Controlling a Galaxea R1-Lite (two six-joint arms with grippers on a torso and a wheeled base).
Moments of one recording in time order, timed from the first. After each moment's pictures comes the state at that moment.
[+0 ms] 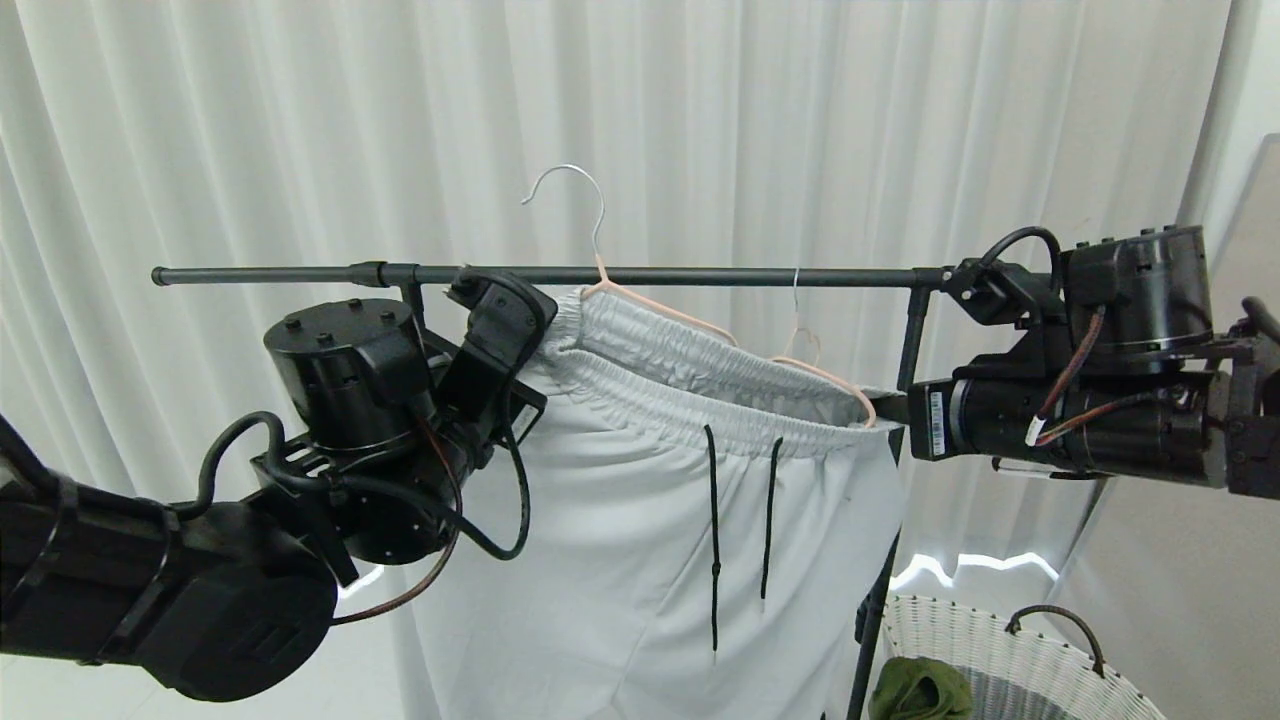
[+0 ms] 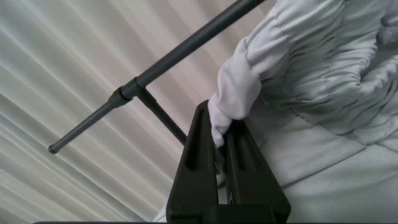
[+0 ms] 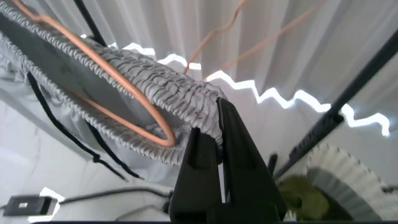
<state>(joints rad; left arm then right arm) -0.52 1.76 -0.73 -1.01 0.52 0.70 0.54 1.60 -1.04 -0.12 0.04 0.20</state>
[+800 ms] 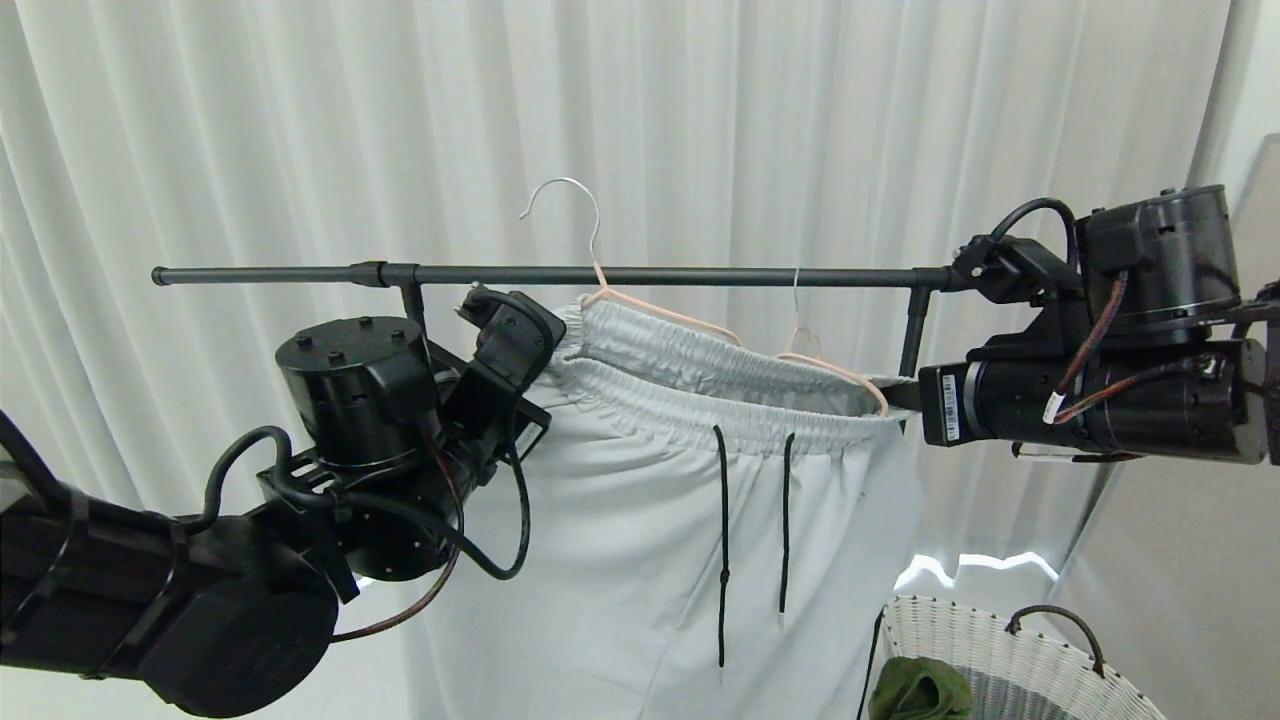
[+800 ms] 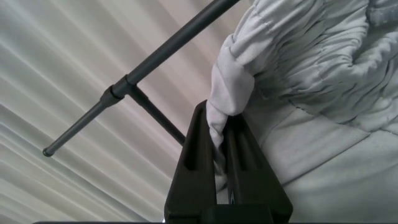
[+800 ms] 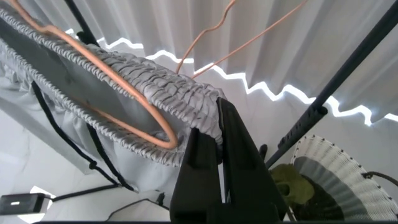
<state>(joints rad) -0.53 1.76 -0.70 -1.01 0.51 0.71 0.56 1.58 -1.11 0.01 -0.01 0.20</state>
